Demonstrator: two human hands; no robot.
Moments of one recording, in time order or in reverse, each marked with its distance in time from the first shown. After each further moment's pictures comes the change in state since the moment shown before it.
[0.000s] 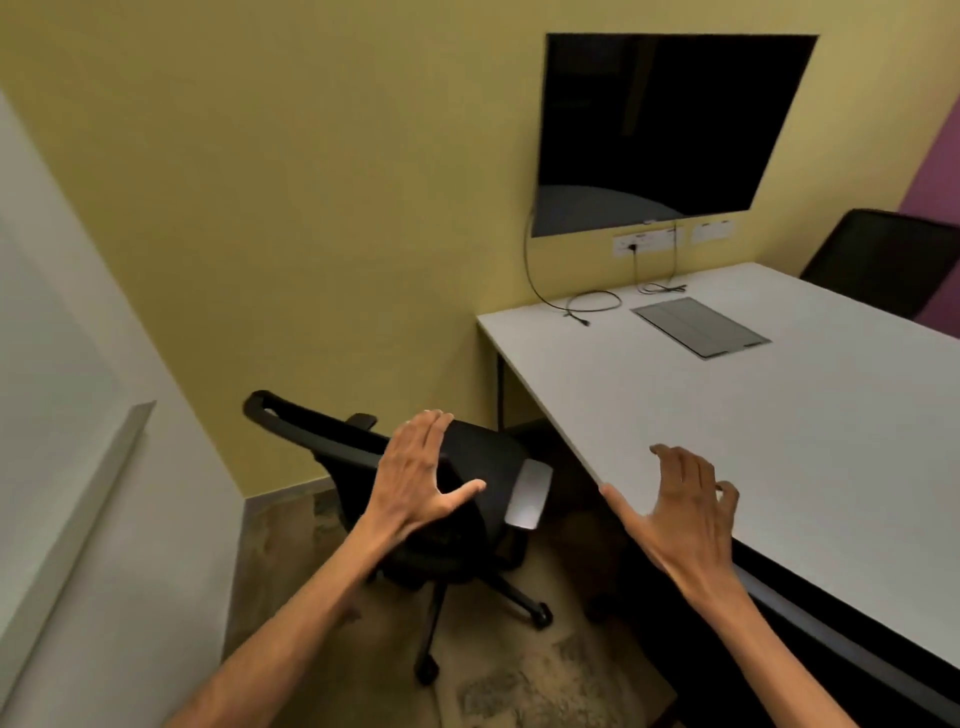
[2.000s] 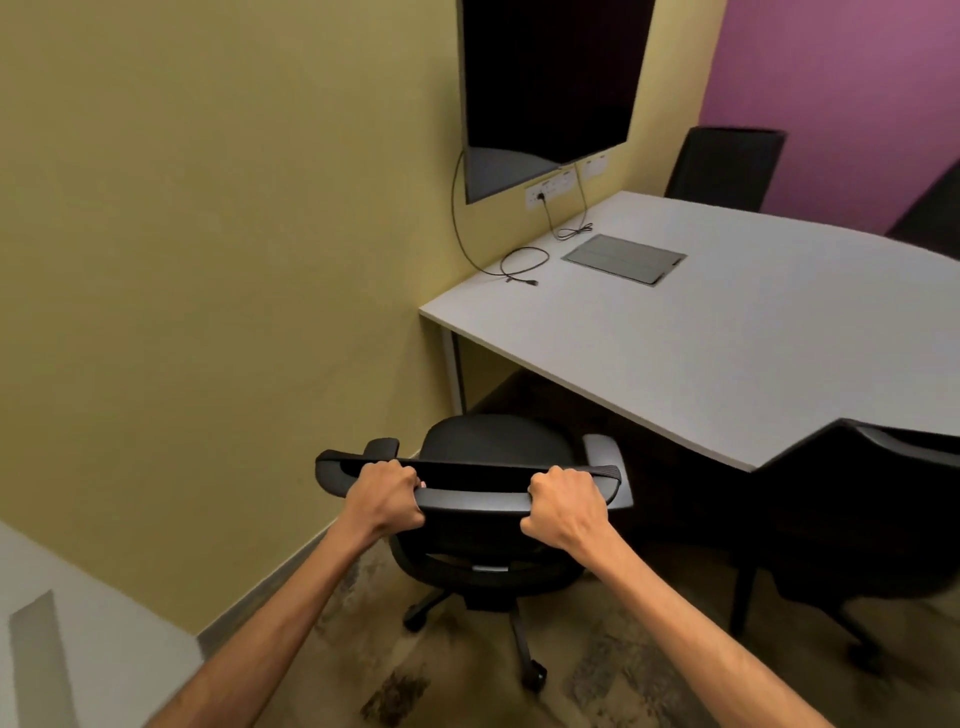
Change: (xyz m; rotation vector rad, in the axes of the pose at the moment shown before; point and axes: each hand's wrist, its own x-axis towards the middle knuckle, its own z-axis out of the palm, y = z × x) left_hand 0.100 -0.366 0.058 0.093 -0.499 0.398; right_hand 0.064 -0.364 0.219 -0.188 -0.409 0.022
